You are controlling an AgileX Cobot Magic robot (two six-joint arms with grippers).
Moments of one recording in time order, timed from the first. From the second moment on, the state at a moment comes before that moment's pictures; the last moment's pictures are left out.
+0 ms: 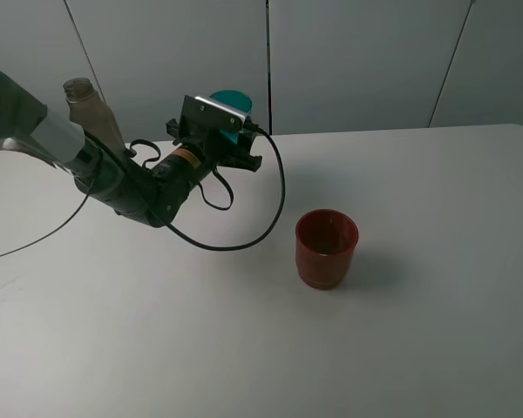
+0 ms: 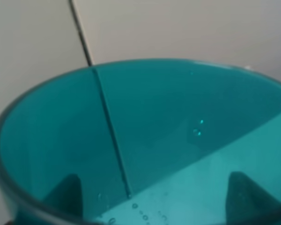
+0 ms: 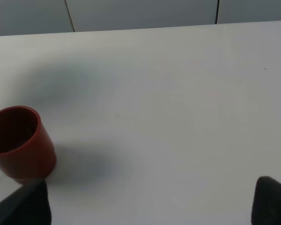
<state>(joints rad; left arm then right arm) -0.51 2.36 -1.17 -0.08 -1.06 0.19 -0.01 0.00 -0.50 0.09 1.10 -0.01</state>
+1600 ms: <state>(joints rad) -0.49 2.53 -1.27 -0.08 -1.04 0.09 -0.01 0.00 -0.50 0.09 1.10 -0.01</state>
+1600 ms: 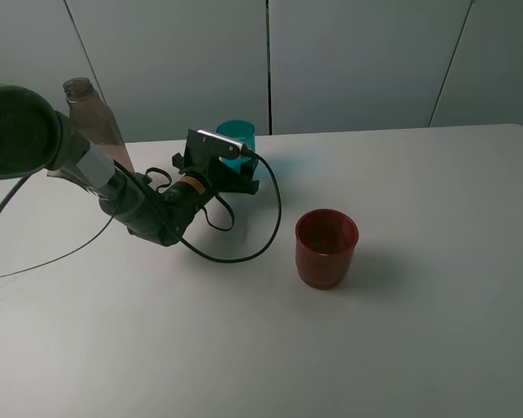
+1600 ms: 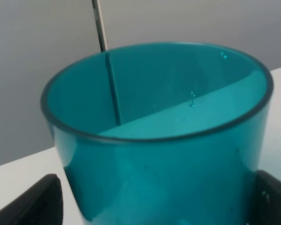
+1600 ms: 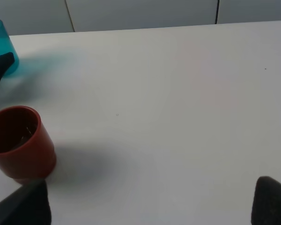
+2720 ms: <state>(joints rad) -0.49 1.63 -0.80 -0.07 -0.36 0.14 -0.01 0.00 -0.50 0.09 1.10 0.00</state>
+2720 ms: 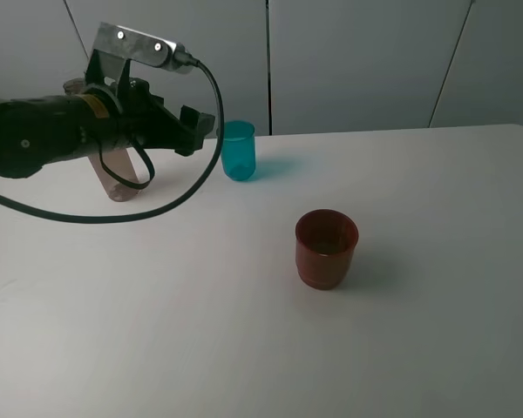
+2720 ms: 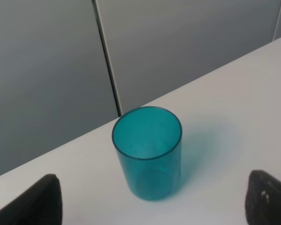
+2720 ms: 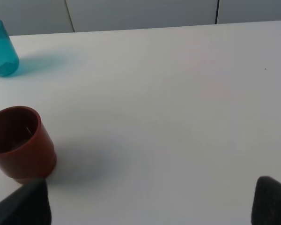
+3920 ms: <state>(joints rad) -0.49 0.27 -0.80 0.03 1.17 -0.03 -0.01 0.00 -0.50 0.09 1.10 -0.01</state>
